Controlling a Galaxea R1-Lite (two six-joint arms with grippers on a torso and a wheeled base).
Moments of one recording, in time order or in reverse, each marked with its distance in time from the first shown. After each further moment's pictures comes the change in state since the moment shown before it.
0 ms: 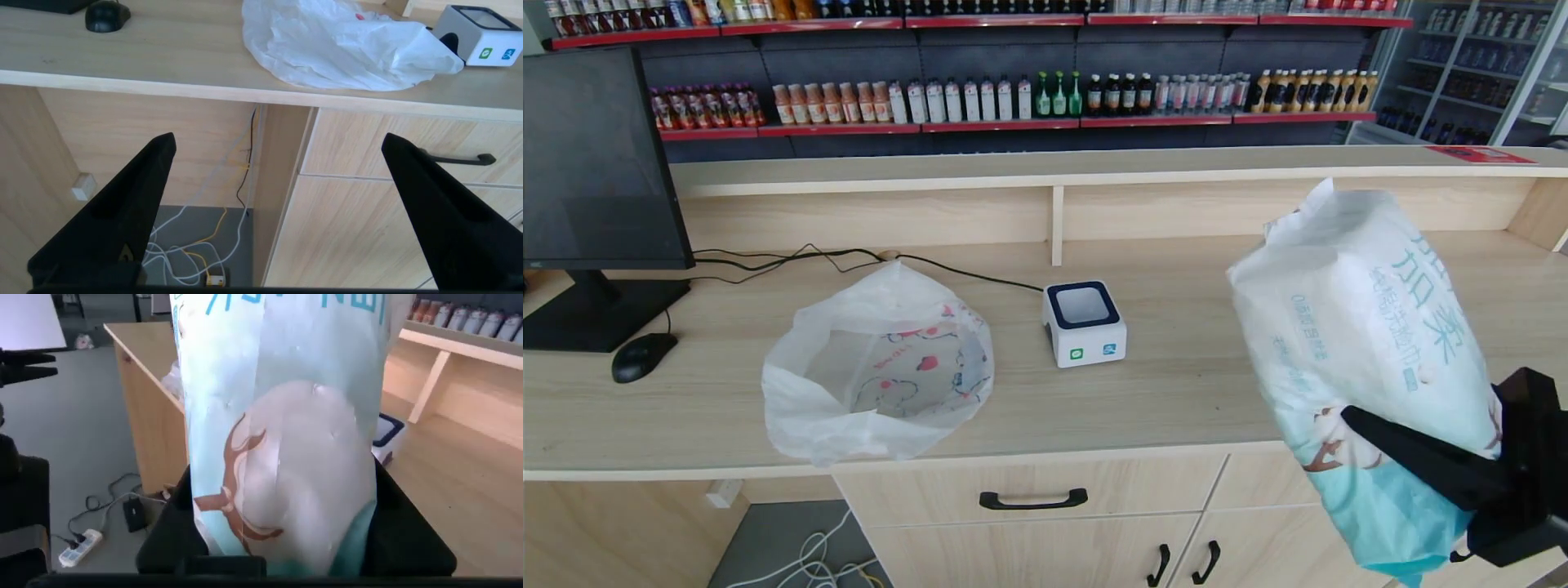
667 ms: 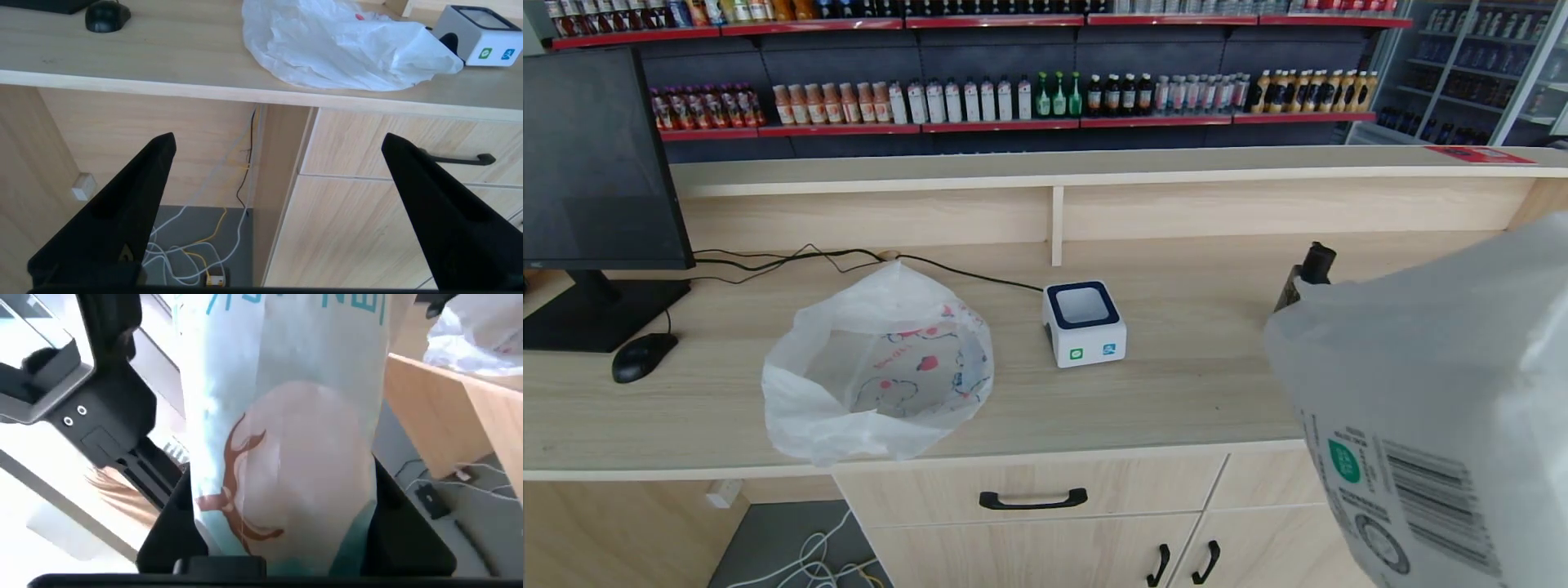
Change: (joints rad) left arm 0.000 0.000 0.000 0.000 0.000 0.000; right arm 0.181 -0.201 0.025 -0.003 0.377 0.845
